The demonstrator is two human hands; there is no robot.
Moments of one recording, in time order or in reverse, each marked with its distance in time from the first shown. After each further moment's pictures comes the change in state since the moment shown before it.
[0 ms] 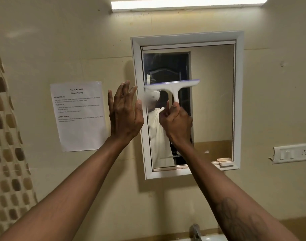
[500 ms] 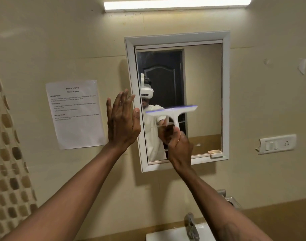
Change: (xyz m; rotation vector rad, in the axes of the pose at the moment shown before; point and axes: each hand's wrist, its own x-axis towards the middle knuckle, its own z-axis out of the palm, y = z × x) left_hand -0.032 0.012 -0.017 0.008 -0.066 0.016; right_hand -0.092 0.023 -0.040 0.013 0.031 0.132
